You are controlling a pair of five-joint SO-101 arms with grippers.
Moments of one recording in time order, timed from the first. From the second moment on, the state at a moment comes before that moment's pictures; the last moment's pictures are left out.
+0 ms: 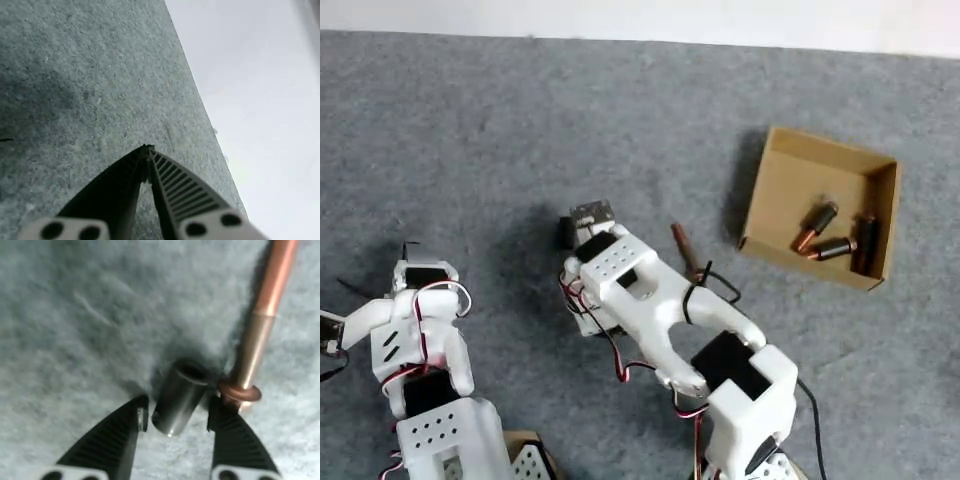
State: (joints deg) left arm -28.9 -85.8 95.2 16.3 62.6; right arm -46.9 14.9 15.8 68.9 -21.9
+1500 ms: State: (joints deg) left arm -28.3 -85.8 95.2 16.3 62.6; right arm -25.8 -46.2 58.2 41.5 -16.2
